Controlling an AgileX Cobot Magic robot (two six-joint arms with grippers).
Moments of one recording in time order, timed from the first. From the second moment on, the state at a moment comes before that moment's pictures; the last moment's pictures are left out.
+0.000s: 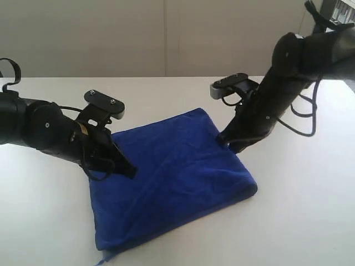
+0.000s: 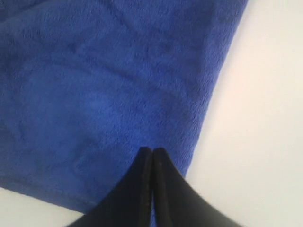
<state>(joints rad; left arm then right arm) -0.56 1.69 -0.91 -0.21 0.22 0.27 0.14 1.92 -1.35 0.28 0.83 -0.52</state>
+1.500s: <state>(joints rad) -0.56 1.47 -0.91 -0.16 0.49 0.26 0.67 1.69 -1.11 -0.04 0.63 -0.08</state>
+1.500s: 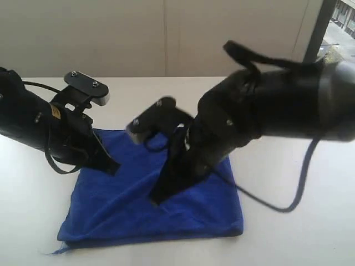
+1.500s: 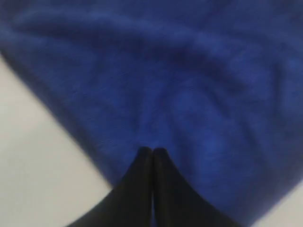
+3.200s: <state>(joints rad) -0.42 2.00 -1.30 -0.13 0.40 0.31 0.14 1.92 -1.43 0.43 0.93 -0.68</state>
